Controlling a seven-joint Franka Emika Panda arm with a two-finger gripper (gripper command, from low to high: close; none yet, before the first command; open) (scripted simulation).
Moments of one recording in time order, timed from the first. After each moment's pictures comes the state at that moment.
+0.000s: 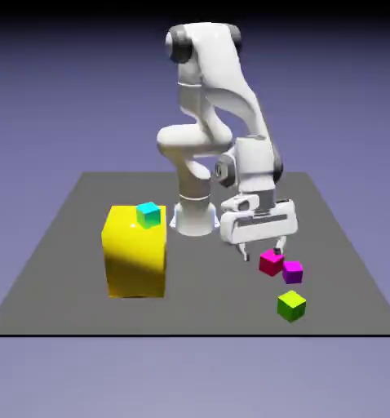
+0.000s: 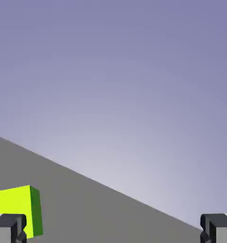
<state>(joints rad) 0.18 0.13 0.18 -2.50 -0.17 2.95 0.80</state>
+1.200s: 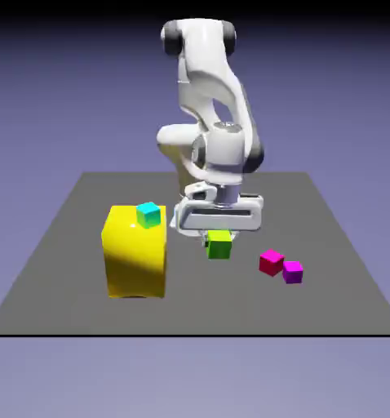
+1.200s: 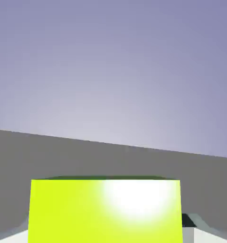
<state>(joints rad) -0.05 -0.22 0.10 -2.56 -0.14 2.52 0.94</state>
